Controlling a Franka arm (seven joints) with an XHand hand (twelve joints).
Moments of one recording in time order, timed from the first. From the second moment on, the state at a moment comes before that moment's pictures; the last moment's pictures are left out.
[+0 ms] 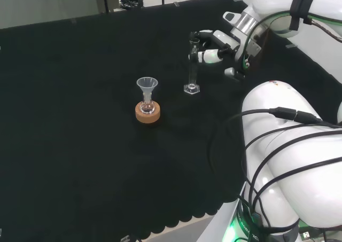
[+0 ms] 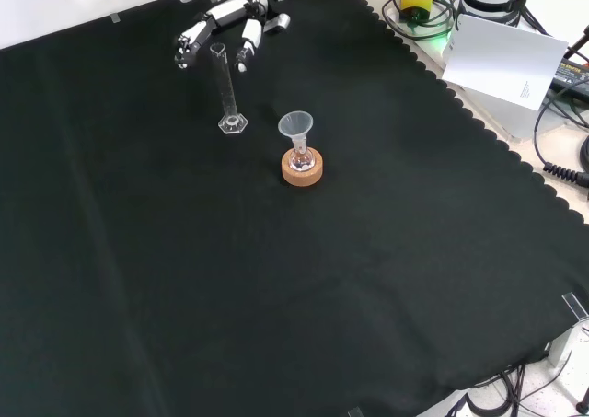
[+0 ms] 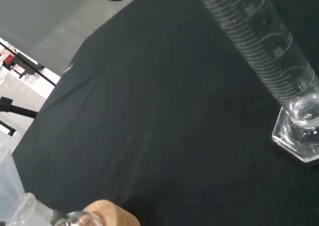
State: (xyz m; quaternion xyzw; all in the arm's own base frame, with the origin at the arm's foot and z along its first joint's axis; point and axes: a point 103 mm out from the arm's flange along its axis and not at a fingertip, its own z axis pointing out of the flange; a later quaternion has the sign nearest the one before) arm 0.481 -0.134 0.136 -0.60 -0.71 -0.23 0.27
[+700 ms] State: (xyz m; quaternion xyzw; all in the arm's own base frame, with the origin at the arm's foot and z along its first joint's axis) arm 0.454 -0.160 0.198 -0.63 -0.71 -0.23 0.22
